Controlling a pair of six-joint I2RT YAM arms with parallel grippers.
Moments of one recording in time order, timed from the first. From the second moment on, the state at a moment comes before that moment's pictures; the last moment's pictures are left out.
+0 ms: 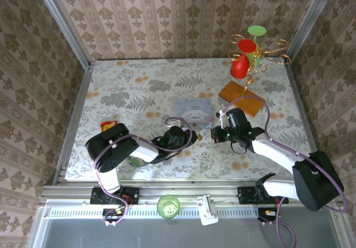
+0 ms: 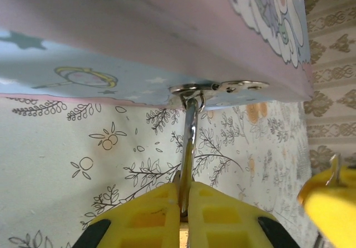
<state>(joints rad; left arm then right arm) -1.00 1.80 0.57 0.76 -0.03 -1.18 0.44 1.24 0.55 -0.15 -0.30 0.36</state>
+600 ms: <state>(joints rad) -0.99 1.87 0.50 1.04 -0.01 -1.33 0.31 1.34 0.31 0.25 -0.73 0.69</state>
